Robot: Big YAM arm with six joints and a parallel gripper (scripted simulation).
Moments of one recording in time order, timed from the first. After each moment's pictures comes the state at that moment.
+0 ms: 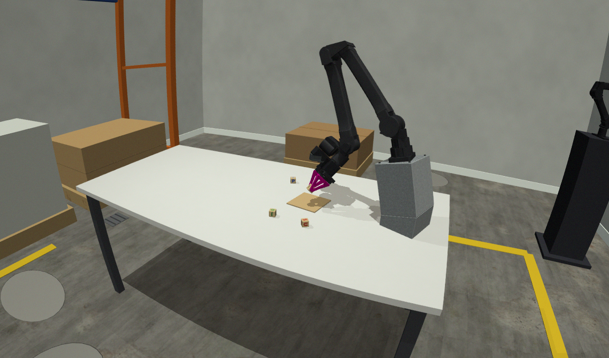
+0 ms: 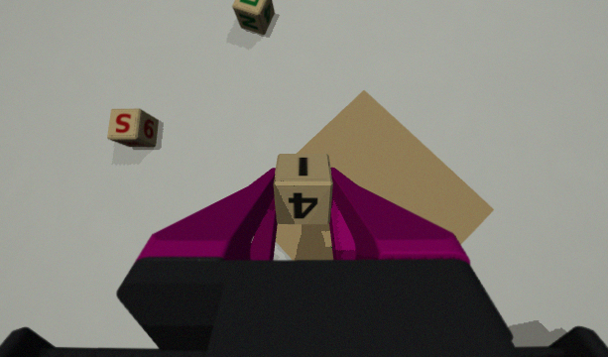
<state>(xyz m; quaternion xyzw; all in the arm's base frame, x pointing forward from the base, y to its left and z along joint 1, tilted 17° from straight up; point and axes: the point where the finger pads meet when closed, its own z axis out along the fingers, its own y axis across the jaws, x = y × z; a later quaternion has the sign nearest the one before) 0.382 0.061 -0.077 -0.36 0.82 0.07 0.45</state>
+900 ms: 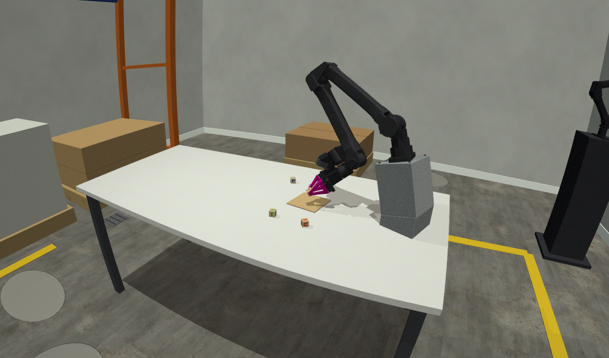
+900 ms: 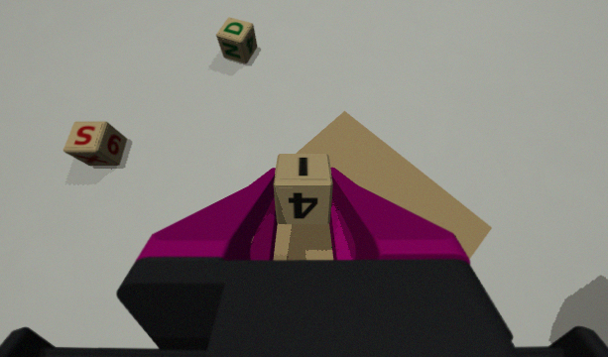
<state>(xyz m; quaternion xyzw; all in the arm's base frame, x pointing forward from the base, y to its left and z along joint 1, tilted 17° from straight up) 0.395 0.052 -0.093 -0.35 0.75 0.09 0.55</state>
